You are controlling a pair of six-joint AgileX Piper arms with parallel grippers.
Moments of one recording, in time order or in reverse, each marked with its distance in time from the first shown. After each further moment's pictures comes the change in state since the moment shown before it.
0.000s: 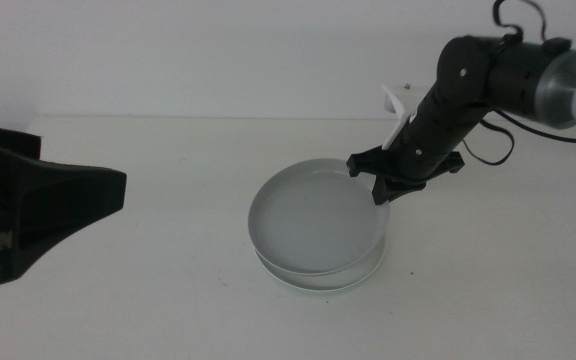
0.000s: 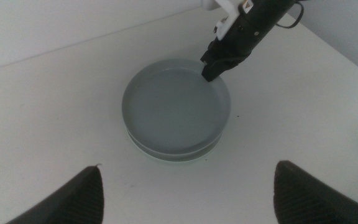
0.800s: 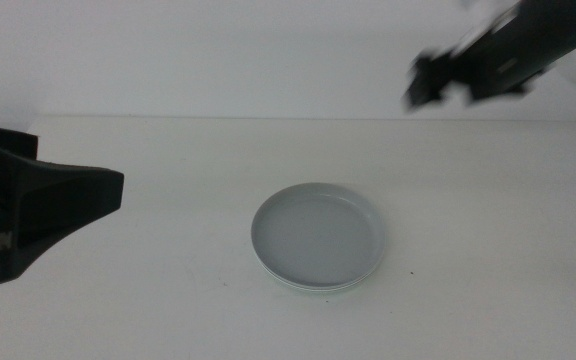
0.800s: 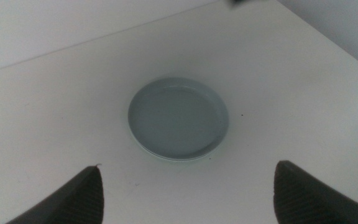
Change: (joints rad) left arm 0.000 0.000 0.000 0.013 0.000 0.000; right arm -0.086 -0.288 0.000 -0.106 -0.045 -0.040
